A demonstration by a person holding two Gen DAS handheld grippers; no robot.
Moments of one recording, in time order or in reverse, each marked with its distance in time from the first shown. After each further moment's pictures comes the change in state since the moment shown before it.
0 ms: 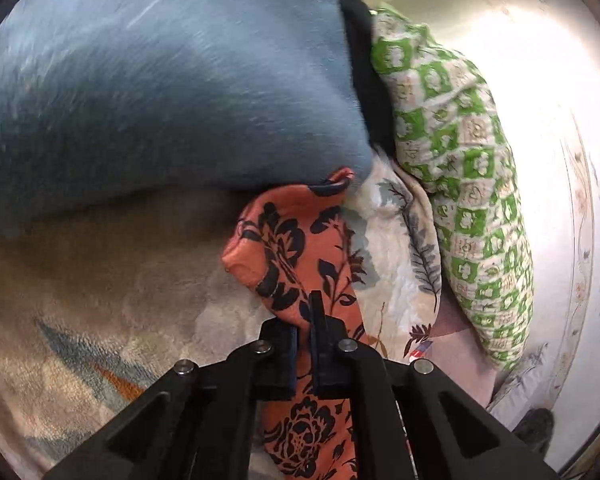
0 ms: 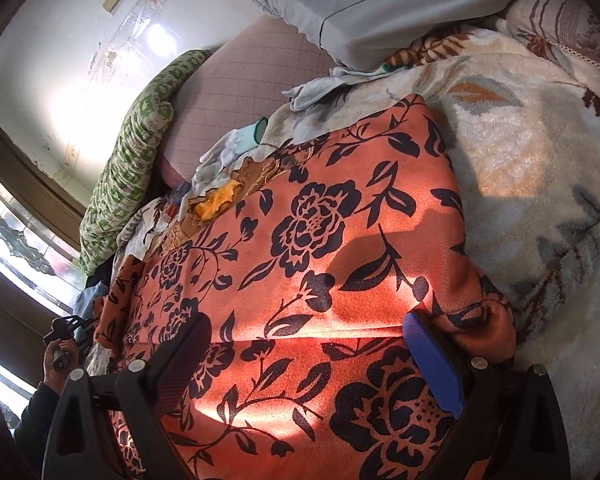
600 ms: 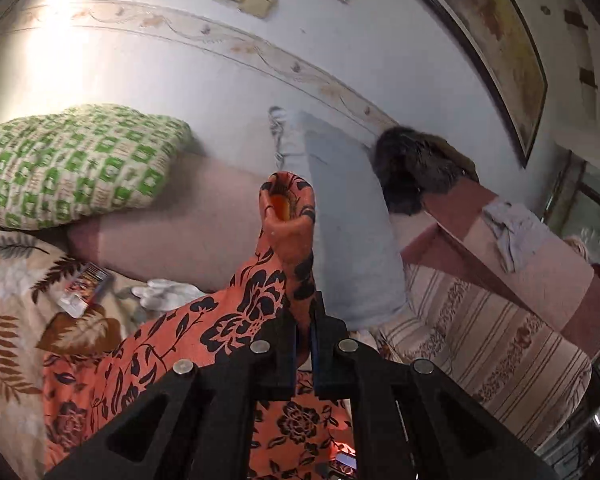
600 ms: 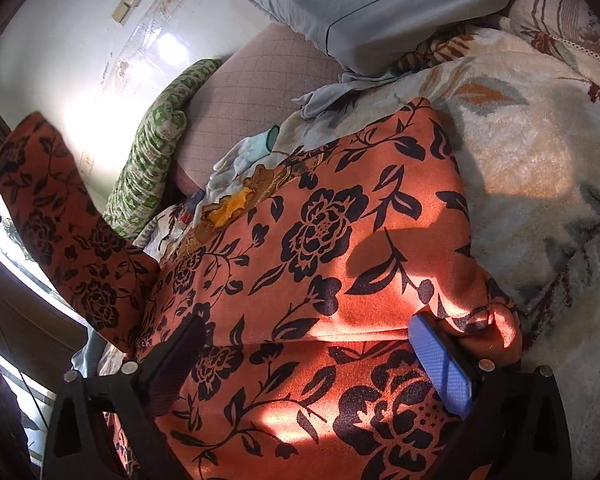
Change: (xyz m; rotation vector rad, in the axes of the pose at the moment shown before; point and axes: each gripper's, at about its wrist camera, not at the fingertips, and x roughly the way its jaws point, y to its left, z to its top) left arm -0.072 -0.341 -0.397 1.043 0.146 -0.525; right arm -0.003 -0.008 -0.001 0.011 -0.034 0.078
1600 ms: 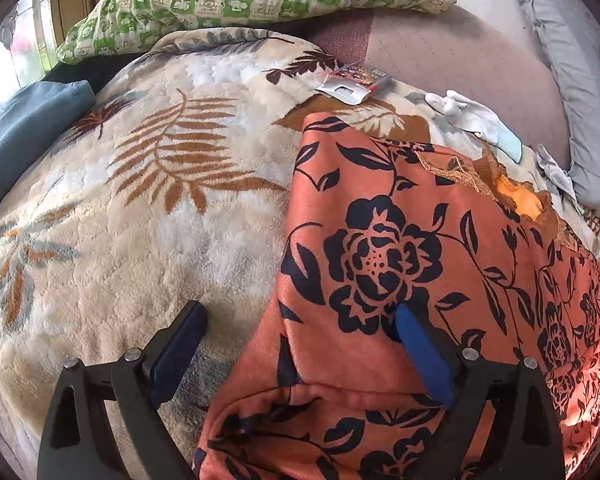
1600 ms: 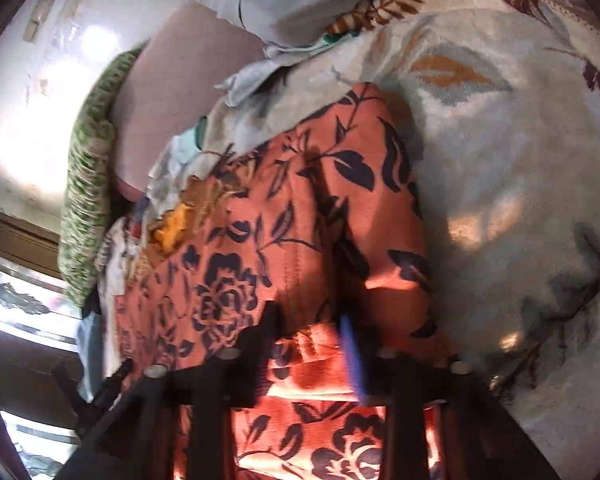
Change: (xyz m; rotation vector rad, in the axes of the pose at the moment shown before) left arm -0.019 0.235 -0.160 -0.206 0.353 0.724; right arm 0.026 -0.017 0.058 0.175 0.218 -0.166
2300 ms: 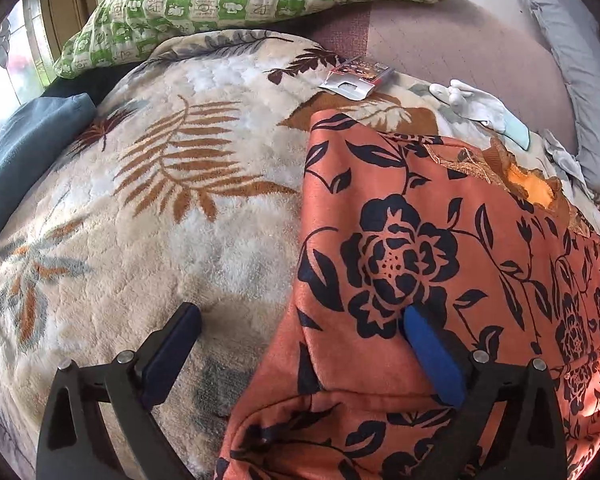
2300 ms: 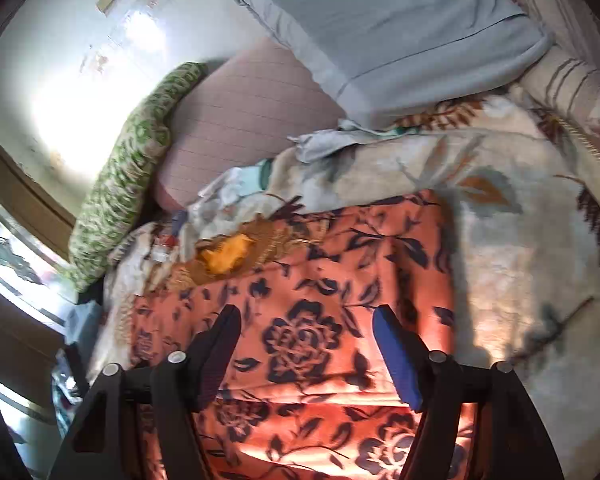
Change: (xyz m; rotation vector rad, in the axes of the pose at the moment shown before) left arm 0.001 0.002 0.007 0.048 0.015 0.047; right arm -0.052 0.059 -0.001 -0.173 -0.176 0.054
